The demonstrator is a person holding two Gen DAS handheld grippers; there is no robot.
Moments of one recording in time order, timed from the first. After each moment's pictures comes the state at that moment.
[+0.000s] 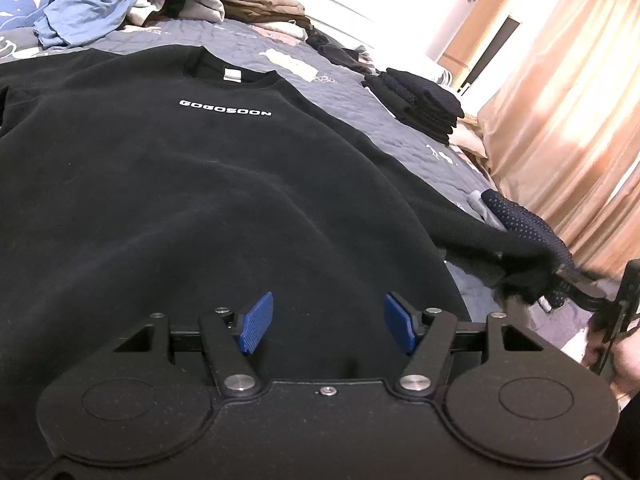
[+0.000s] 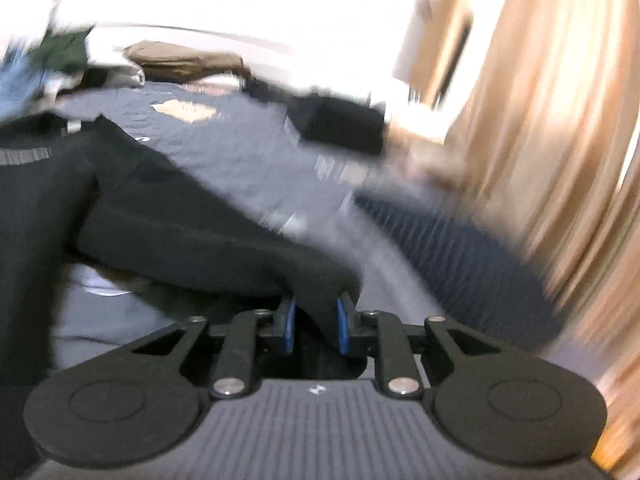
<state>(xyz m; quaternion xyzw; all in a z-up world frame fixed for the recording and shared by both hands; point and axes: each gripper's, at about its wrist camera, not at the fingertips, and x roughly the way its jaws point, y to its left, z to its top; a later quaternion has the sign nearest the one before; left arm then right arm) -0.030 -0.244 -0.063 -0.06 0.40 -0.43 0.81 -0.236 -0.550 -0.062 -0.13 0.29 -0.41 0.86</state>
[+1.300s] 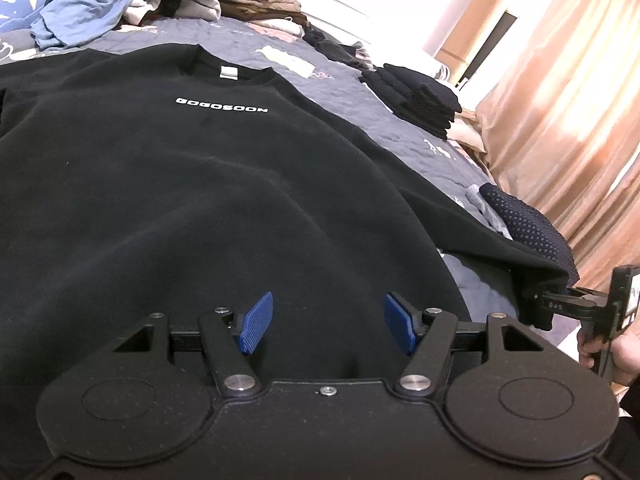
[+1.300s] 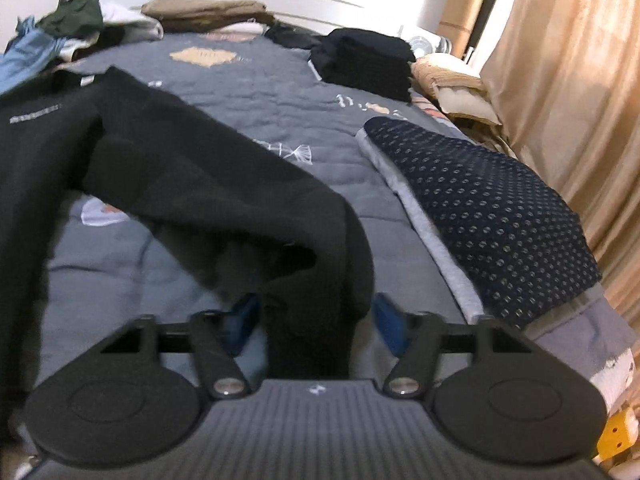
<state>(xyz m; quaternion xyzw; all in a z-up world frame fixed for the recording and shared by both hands) -0.030 -0.245 -0.063 -0.05 0.40 -0.44 0.81 -0.256 -0.601 -0.088 0.01 0.37 -0.36 0.86</state>
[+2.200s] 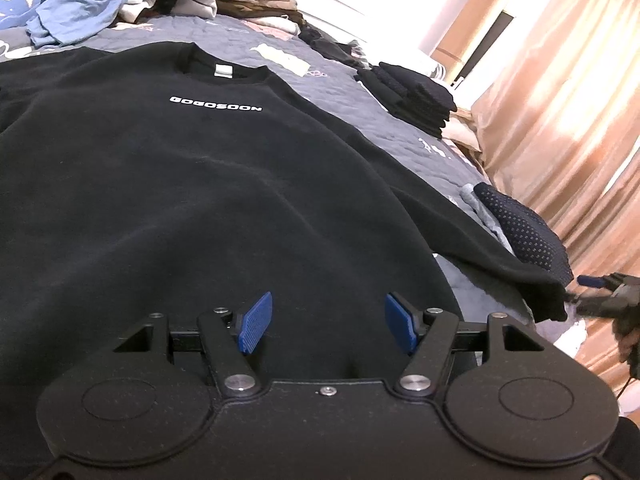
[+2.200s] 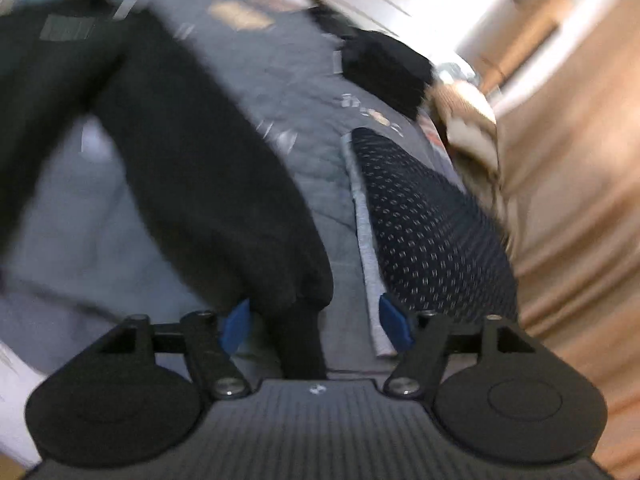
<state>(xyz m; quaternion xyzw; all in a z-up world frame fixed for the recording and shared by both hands) -0.033 -0.244 -0.063 -0.06 0.40 -0.44 0.80 -0.303 -0.599 -0.024 -0.06 0.42 -0.33 0.84</state>
